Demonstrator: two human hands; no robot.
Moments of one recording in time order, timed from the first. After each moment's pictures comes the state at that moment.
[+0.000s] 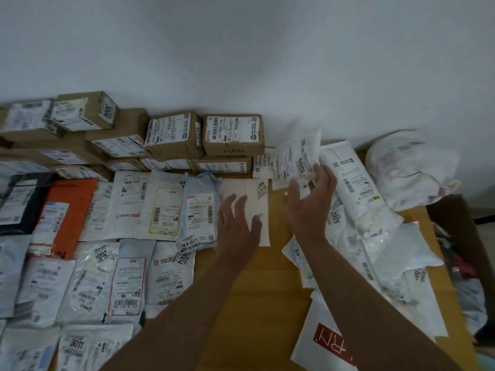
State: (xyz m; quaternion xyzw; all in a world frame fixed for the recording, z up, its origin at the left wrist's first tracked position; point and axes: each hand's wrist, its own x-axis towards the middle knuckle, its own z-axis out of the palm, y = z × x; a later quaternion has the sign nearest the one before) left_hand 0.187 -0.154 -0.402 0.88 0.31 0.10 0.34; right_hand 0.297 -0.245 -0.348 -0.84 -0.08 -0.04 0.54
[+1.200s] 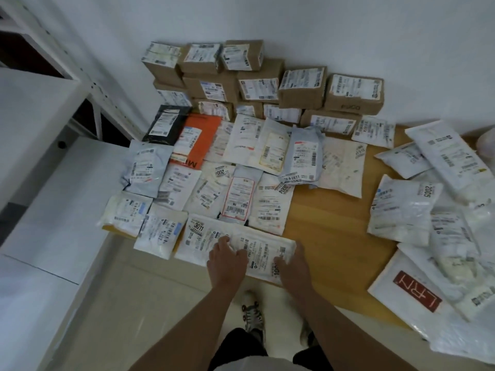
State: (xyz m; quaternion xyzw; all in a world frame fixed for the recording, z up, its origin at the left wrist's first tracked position) left_hand -0.152 -0.141 -0.420 0.72 0.61 -0.01 0.33; right_hand -0.042 -0.253 -0.440 -0.83 -0.10 0.41 0.36
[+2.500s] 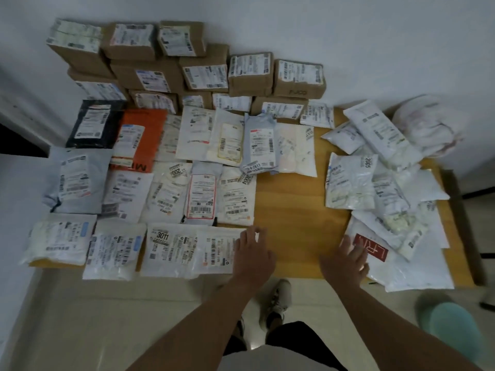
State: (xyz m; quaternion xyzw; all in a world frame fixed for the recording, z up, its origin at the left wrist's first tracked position) left_hand -0.101 -0.185 -0.426 0.92 0.26 -0.04 0.29; right_hand 0.010 -0.365 -0.442 -0.98 0.05 0.16 0.05
